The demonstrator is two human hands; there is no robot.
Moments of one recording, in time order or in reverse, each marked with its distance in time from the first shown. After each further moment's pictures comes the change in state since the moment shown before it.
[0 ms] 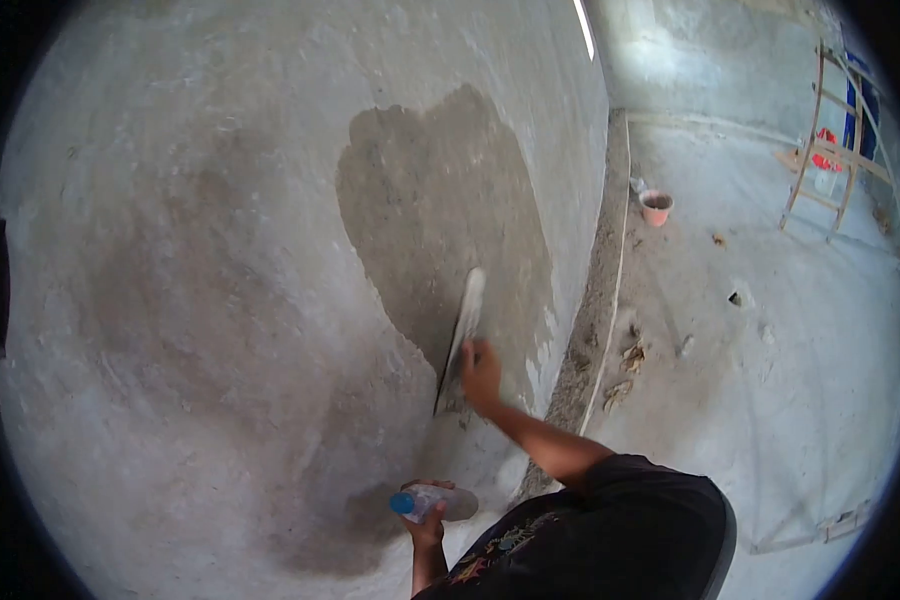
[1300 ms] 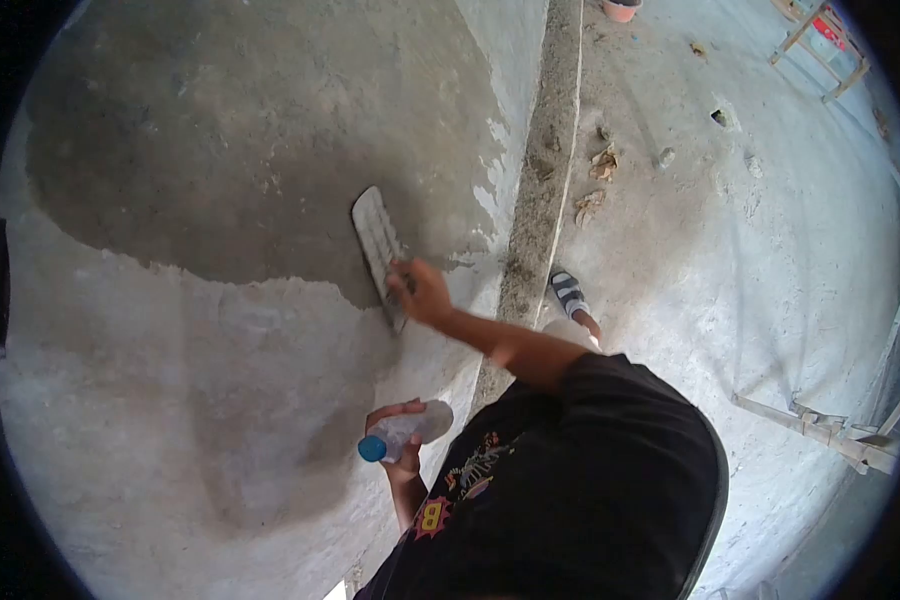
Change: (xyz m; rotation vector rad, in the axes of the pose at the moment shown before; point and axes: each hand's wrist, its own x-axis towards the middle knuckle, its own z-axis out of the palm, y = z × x) left_hand 0.006 0.020 0.028 0.283 -0.170 -0.215; right_hand -0.074 0.085 -0.004 0.160 -0.253 -0.067
